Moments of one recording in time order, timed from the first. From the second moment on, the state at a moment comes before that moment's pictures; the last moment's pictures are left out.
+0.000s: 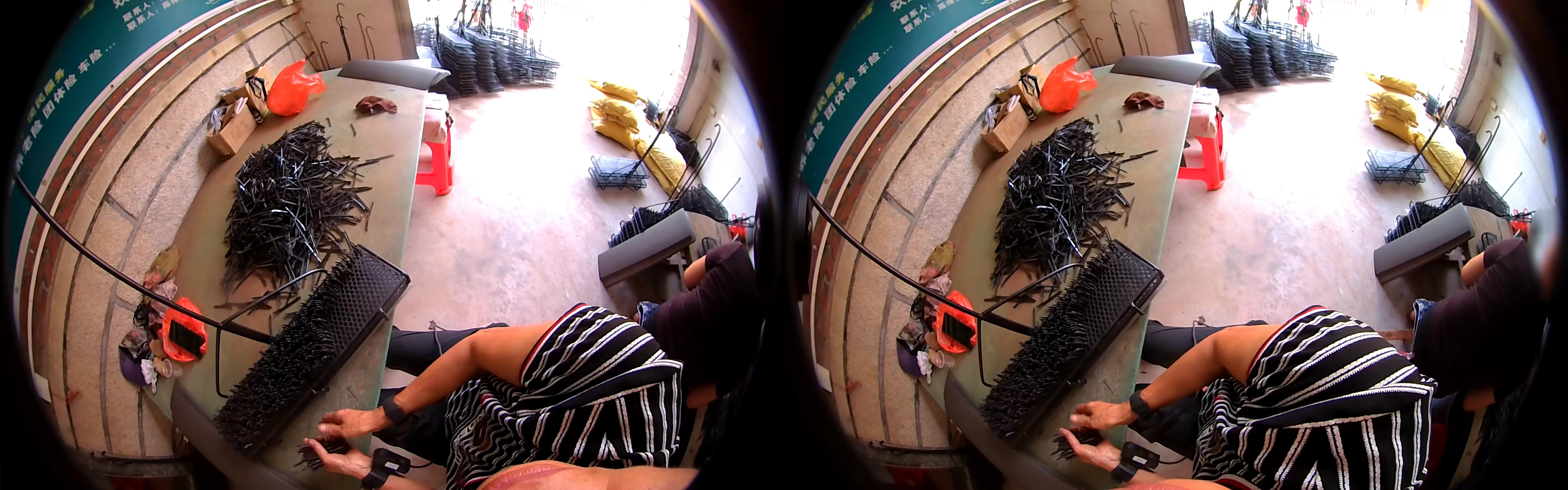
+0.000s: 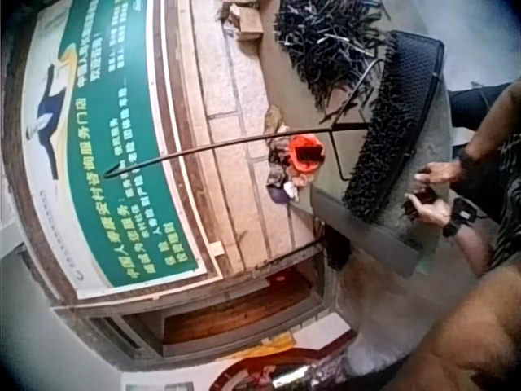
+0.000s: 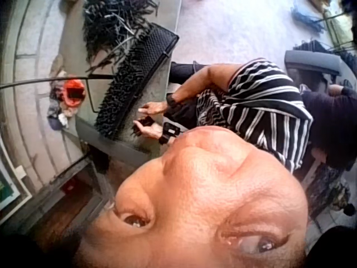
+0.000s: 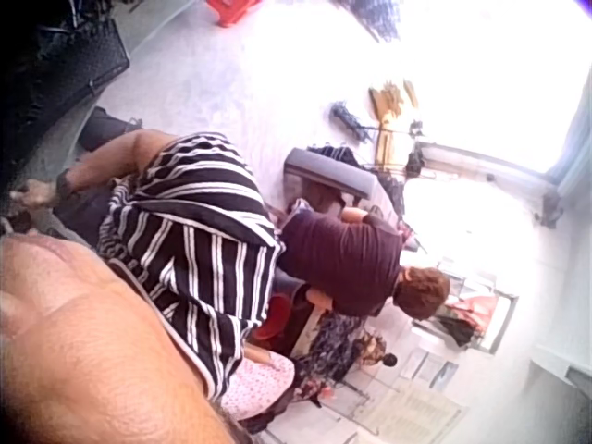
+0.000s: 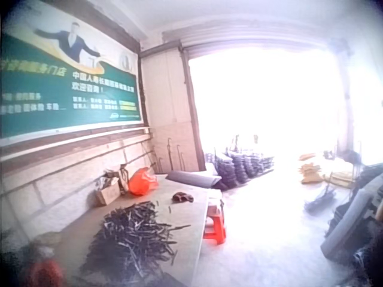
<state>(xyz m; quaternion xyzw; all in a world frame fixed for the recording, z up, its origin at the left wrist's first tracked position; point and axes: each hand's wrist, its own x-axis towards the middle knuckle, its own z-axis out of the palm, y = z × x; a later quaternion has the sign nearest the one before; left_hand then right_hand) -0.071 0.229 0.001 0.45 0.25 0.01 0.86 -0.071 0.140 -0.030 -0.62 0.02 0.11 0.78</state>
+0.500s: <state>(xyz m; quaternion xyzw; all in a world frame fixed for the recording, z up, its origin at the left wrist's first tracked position) -0.101 0.149 0.019 0.62 0.02 0.08 0.78 -0.096 0.173 0.023 -0.35 0.21 -0.44 0.80</state>
